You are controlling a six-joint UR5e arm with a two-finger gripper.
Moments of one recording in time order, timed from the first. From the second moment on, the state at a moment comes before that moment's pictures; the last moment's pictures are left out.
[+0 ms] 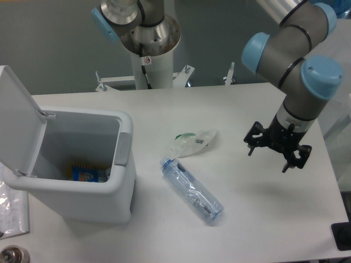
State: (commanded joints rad) arm 2.75 -2.05 -1.37 -1.24 1.36 1.26
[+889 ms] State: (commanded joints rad) arm 2.75 -2.05 -1.37 -1.25 1.36 1.20
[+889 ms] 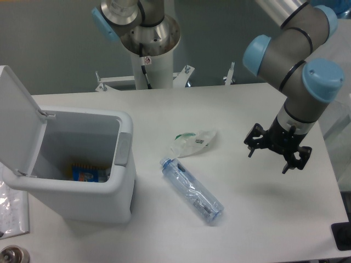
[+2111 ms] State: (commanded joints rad) arm 2.61 -2.05 -1.48 -0.99 1.27 0.73
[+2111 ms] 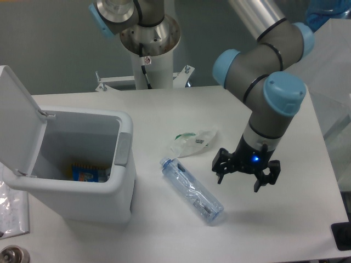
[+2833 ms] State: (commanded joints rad) arm 2.54 -2.09 -1.55 -0.90 1.36 0.52
